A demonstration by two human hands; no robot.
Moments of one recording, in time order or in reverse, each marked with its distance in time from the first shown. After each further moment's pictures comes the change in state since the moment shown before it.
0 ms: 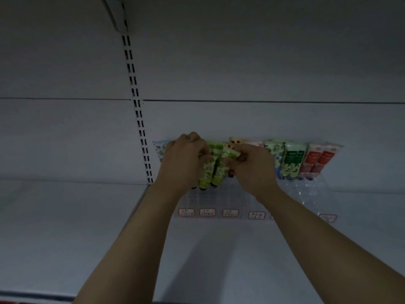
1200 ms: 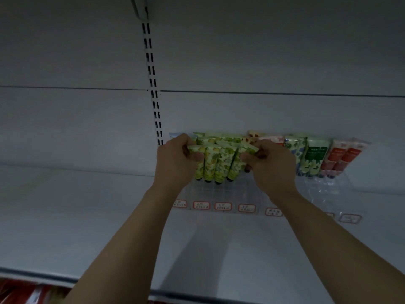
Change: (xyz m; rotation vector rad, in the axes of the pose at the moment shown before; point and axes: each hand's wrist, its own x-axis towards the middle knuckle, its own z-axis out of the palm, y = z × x) left_hand -0.029 -0.029 -0.011 -0.277 0.153 -0.406; right_hand -0.011 0.001 0.009 0.138 0.086 0.090
